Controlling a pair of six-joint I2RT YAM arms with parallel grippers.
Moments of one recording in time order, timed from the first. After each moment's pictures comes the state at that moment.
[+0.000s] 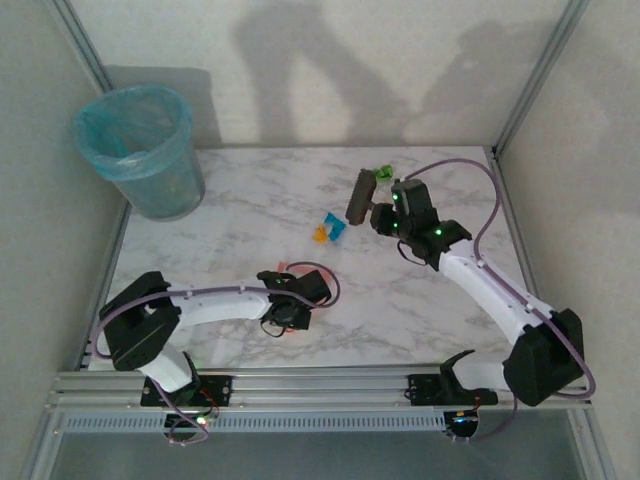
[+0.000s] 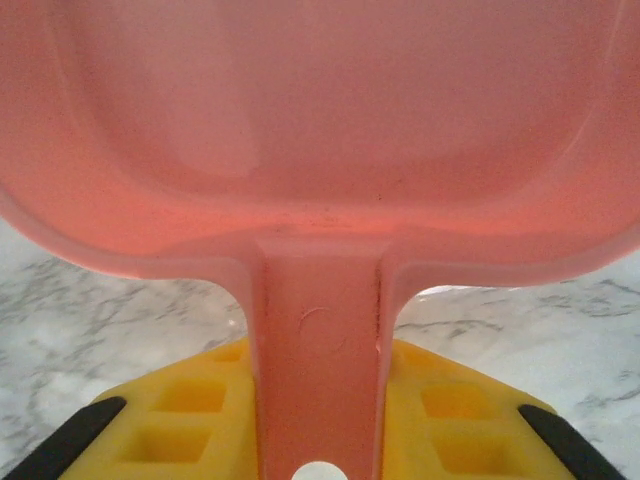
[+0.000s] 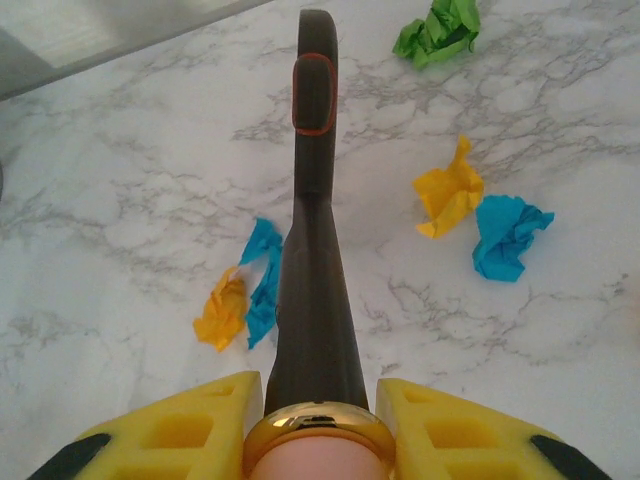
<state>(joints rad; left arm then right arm) -1.01 1.61 0.93 -0.71 -0.17 -0.85 0.50 1.33 1.08 -0.46 0.12 0.55</state>
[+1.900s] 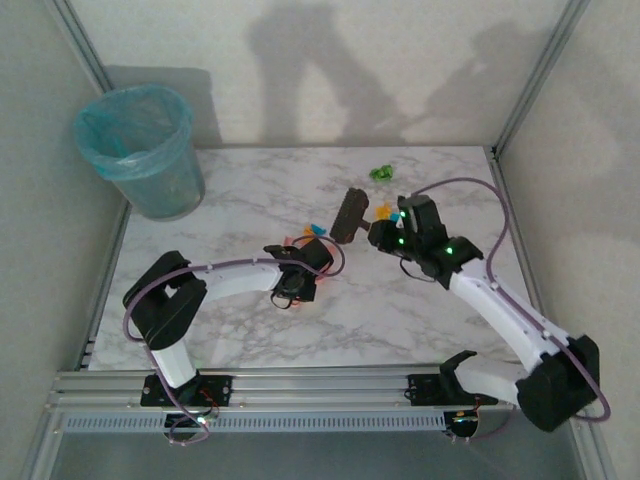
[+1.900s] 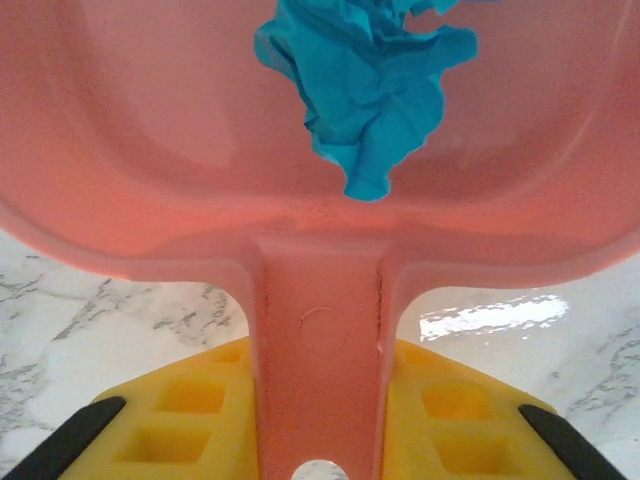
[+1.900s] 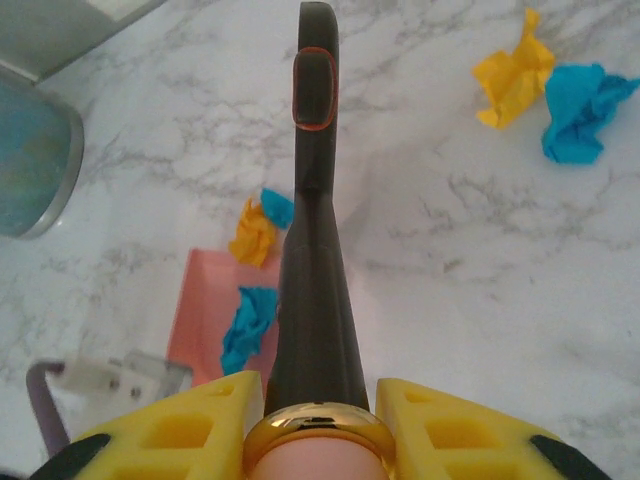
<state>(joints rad) -0.83 1.75 1.06 -0.66 -0.17 -0.70 0.53 1.21 1.00 -0.51 -0.02 0.69</state>
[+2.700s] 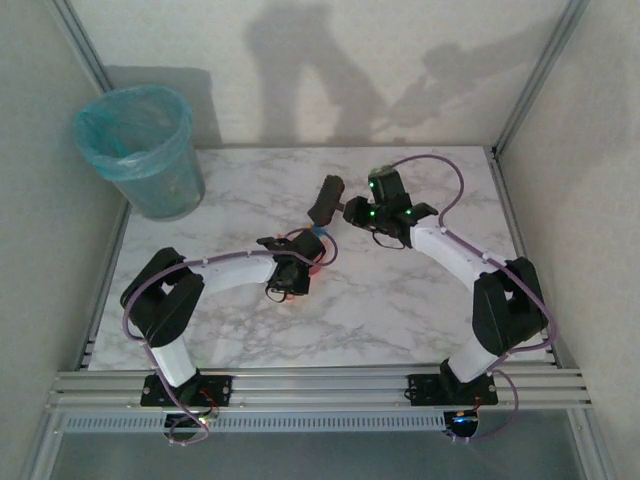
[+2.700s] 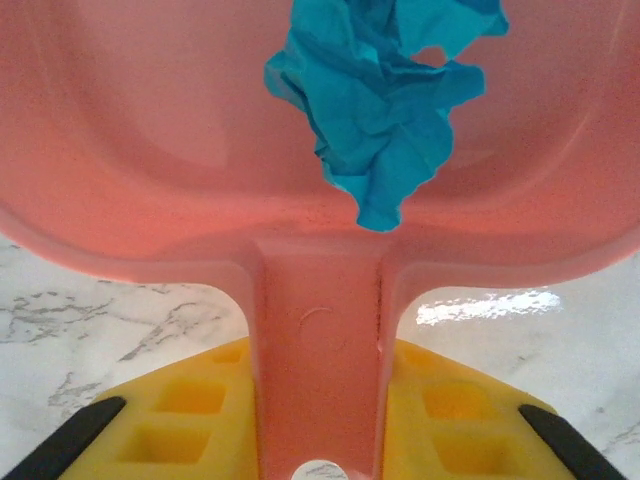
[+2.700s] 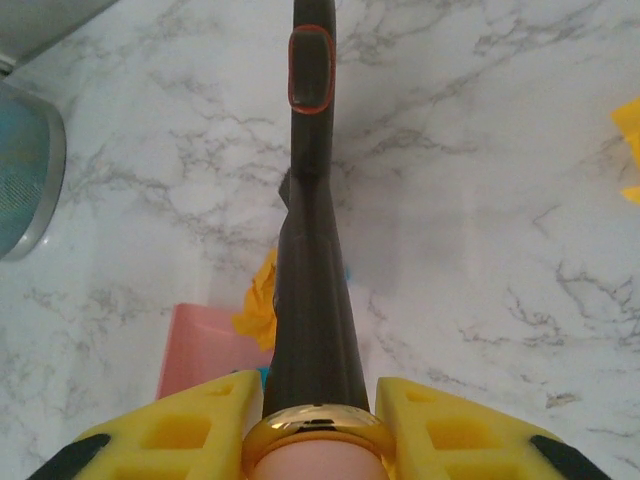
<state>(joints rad) -0.76 1.76 1.09 -0.69 -0.14 -0.67 0.51 1.60 1.15 -0.33 -0.14 0.67</state>
